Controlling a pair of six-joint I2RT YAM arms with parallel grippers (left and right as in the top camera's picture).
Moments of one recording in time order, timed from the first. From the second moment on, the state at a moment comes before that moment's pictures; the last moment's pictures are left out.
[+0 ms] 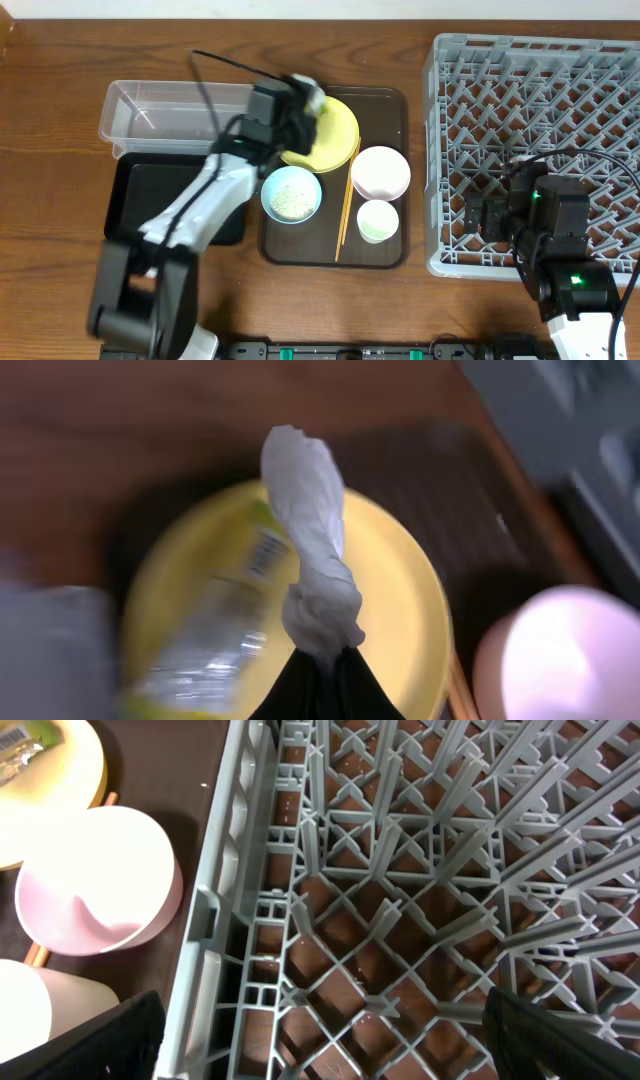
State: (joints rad) left arm -0.29 1.66 1.08 -0.14 0.16 -0.11; right arm 0.04 0.84 0.71 -0.66 -0.03 0.04
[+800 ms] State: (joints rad) left arm -0.01 1.64 1.08 -0.21 0.03 -0.63; right arm 0.04 0.85 0.71 -0.67 -0.03 0.04
